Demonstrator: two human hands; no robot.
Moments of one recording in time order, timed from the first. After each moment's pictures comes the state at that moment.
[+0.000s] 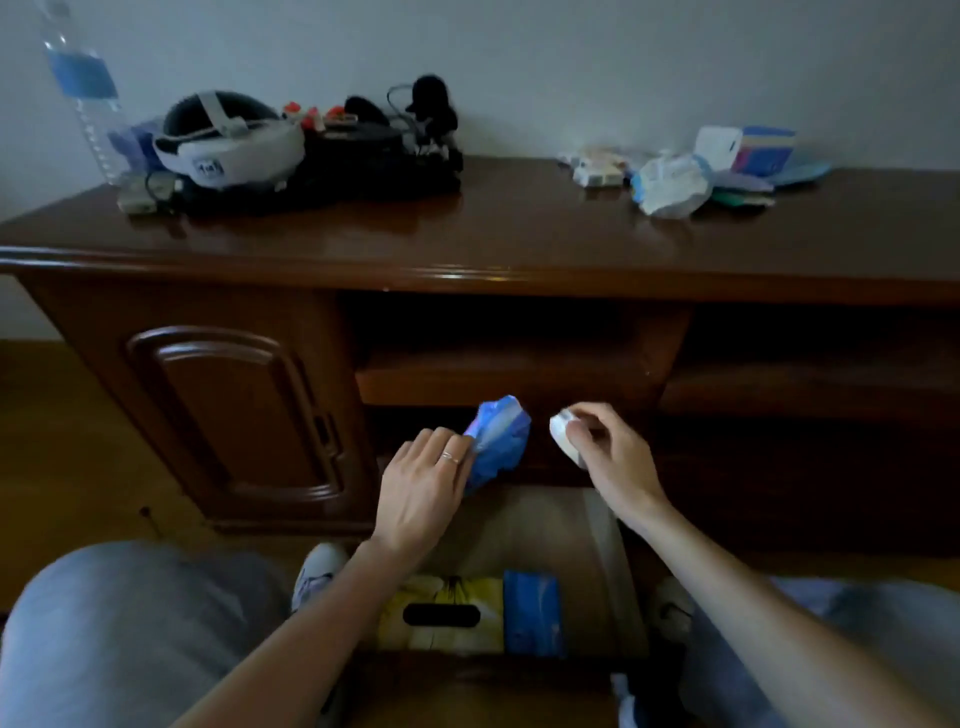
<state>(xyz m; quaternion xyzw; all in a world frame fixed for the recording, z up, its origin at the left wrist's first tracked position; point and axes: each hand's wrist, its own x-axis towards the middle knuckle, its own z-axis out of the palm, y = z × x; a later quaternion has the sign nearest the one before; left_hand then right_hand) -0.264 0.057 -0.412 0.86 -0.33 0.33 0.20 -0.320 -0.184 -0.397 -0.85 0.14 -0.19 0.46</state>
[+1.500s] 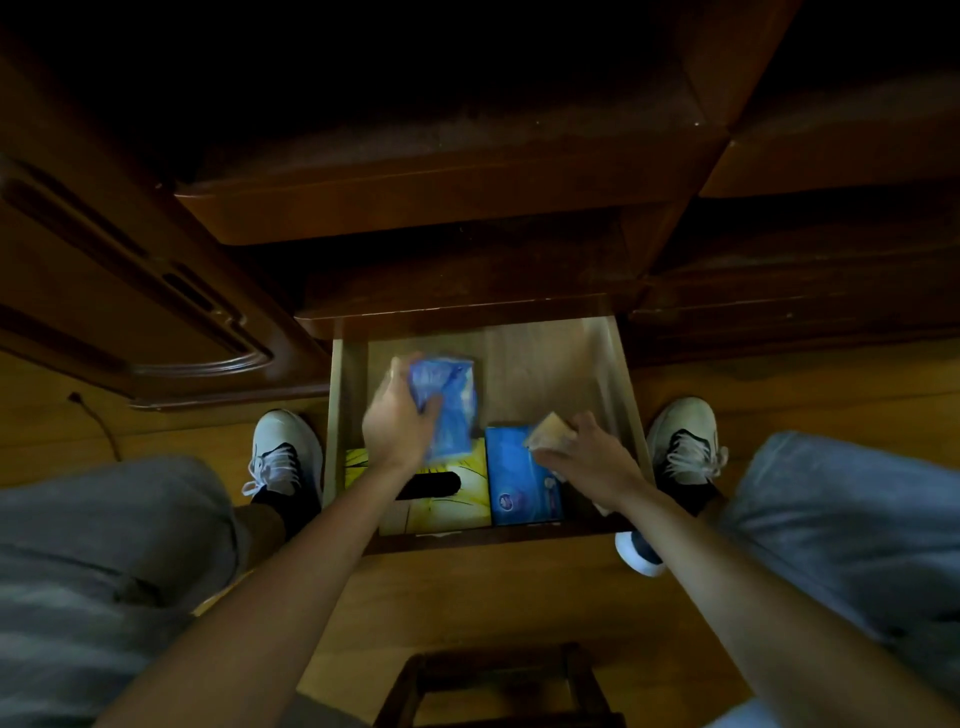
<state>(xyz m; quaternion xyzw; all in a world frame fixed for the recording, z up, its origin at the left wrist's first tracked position) -0.230 0.020 -0.617 0.94 -0.07 -0.06 0.34 -0.361 -0.197 -0.631 -0.86 0.26 0.18 0.40</state>
